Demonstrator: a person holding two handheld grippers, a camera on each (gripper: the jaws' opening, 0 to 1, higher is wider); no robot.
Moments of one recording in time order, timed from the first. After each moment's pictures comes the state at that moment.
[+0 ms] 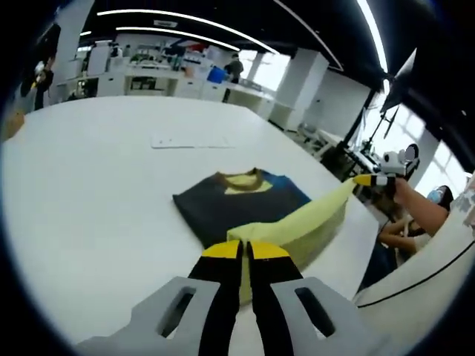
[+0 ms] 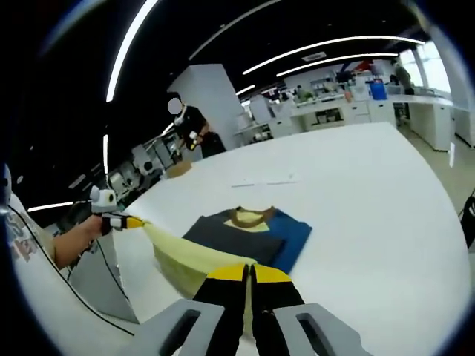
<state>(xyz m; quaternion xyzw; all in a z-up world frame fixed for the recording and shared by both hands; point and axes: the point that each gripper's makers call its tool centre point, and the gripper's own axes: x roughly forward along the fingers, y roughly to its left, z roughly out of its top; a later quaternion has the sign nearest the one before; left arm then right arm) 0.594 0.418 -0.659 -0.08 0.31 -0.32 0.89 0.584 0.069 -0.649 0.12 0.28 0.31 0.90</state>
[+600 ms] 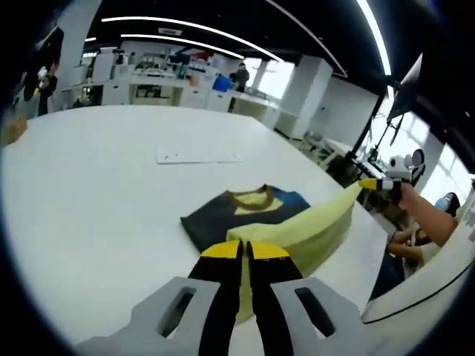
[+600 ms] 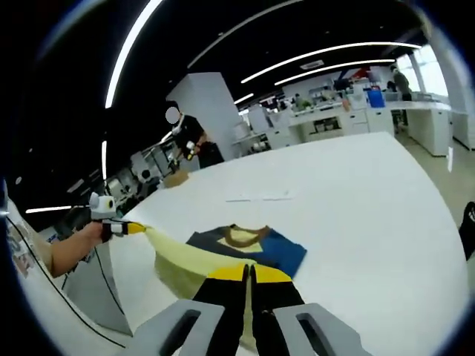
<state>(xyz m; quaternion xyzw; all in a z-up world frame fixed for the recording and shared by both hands) 0.629 0.418 -0.653 -0.08 0.29 -0.30 0.90 0.622 0.067 -0.635 0.13 0.26 0.30 0.91</state>
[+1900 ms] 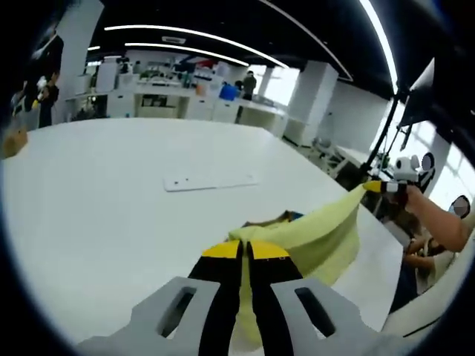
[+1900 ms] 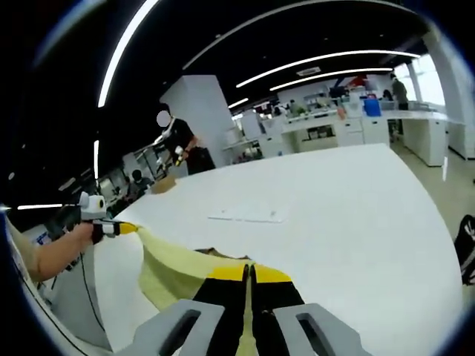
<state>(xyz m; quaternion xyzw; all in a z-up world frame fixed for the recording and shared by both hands) 0.708 0.414 -0.644 -0.07 0.27 -0.28 0.92 0.701 0.068 -0.631 0.11 0.24 0.28 0.92</state>
